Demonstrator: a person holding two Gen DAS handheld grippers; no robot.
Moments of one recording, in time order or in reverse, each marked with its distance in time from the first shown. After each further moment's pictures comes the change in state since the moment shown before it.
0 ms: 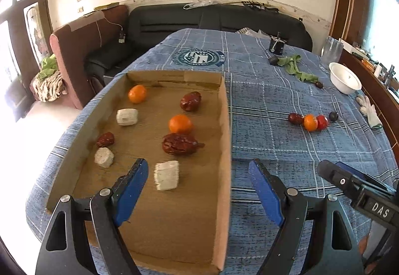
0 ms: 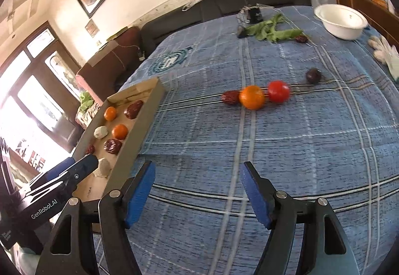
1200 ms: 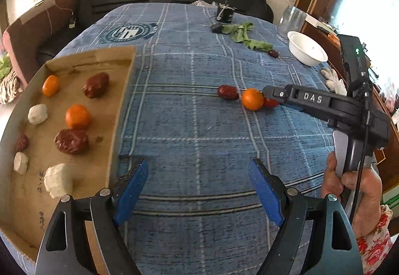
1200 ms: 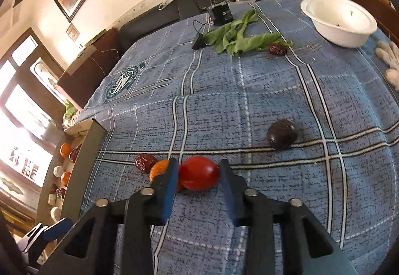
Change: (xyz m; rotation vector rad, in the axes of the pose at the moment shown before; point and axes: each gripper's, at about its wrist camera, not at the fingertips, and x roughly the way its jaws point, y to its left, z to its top) left arm 0.049 -0.083 0.007 0.092 0.144 -0.226; right arm 0.057 -0.085 0.084 0.047 0.044 -0.033
